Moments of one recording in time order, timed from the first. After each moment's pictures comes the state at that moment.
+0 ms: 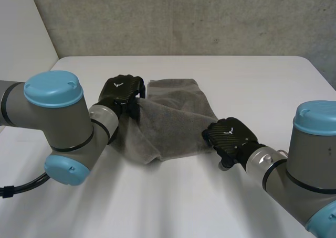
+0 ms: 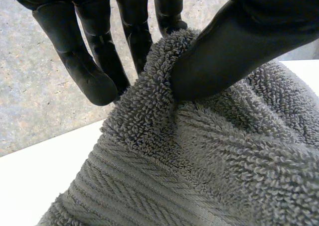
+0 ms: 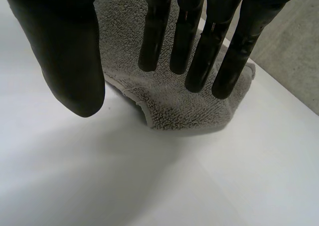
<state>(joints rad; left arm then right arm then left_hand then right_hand) 4.20 -2.10 -1.39 3.35 -1.56 3.13 2.03 -1.21 1.71 -0.07 1.32 2.69 1.58 1.60 1.59 1.58 1.61 0.67 0.70 0.69 0.68 0.48</state>
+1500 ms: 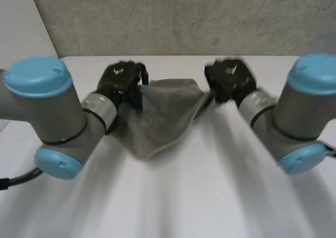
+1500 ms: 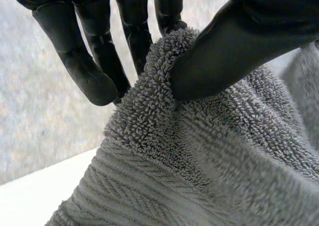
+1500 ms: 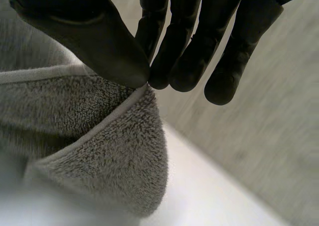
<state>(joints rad) 4.20 -2.00 -1.37 3.32 -1.51 3.10 2.03 -1.11 1.33 -0.21 1.39 2.89 1.58 1.60 1.59 1.58 1.61 1.34 1.33 1.34 1.34 1.17</state>
